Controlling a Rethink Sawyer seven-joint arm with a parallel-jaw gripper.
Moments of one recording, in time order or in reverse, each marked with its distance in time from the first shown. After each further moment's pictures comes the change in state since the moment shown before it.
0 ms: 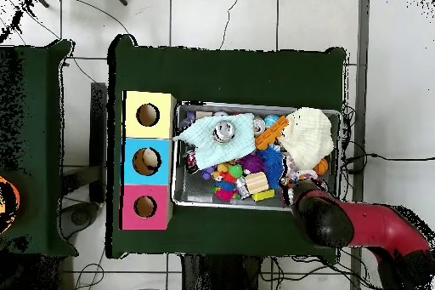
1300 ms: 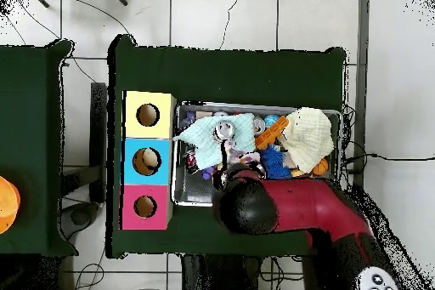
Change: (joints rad) arm 0.342 -0.240 -0.005 0.048 0.297 0.159 0.000
